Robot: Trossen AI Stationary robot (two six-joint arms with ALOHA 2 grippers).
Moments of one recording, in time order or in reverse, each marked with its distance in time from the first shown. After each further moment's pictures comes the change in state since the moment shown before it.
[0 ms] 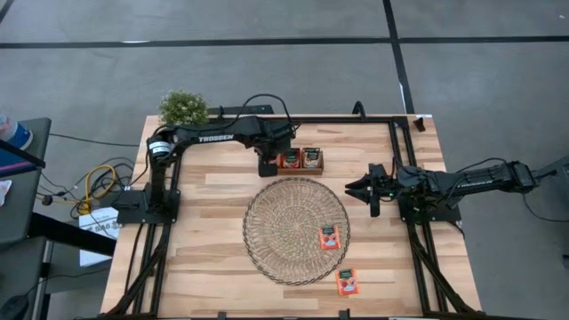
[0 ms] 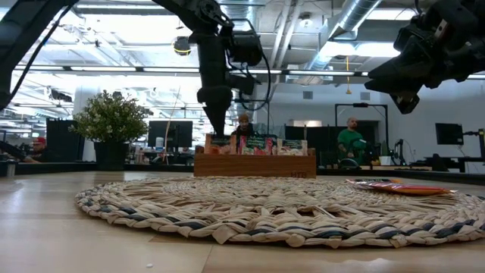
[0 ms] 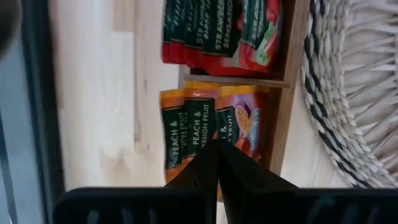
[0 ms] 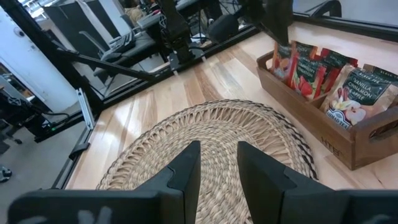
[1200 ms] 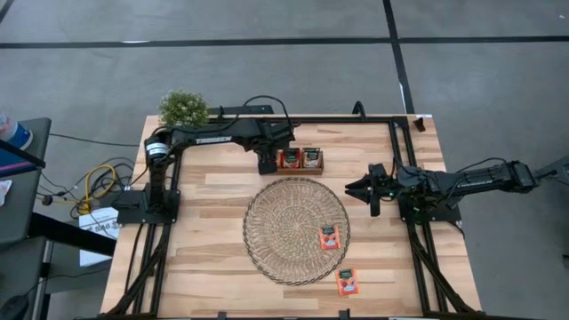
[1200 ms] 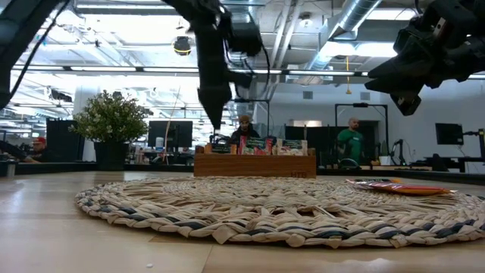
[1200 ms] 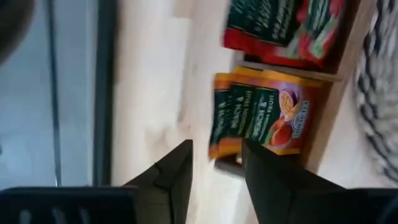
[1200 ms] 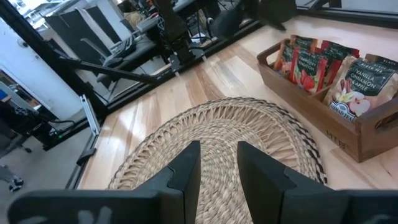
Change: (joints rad) left arm -0.027 -0.024 -0.001 -0.019 -0.188 -0.078; right arm 0.004 0.000 0.000 0.000 -0.003 0.059
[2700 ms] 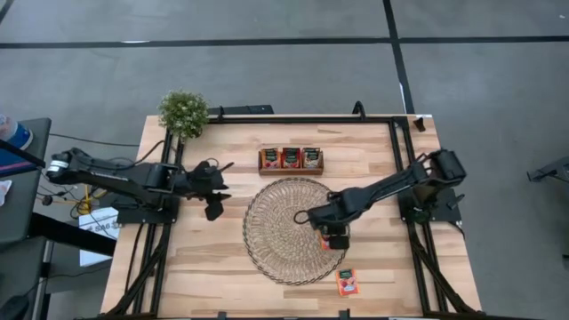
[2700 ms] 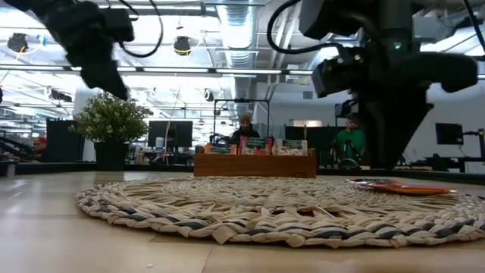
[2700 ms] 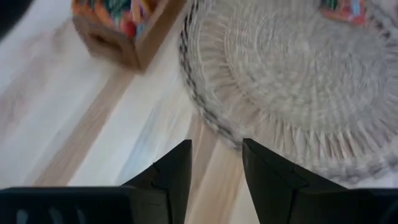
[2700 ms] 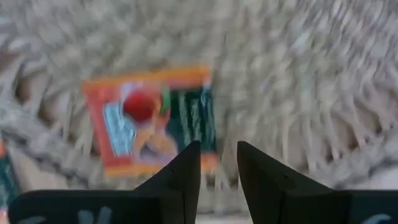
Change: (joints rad) left arm -0.421 -1.088 -1.018 0.406 0.104 -0.661; right arm 0.208 1.279 0.944 -0.905 -0.105 -0.262
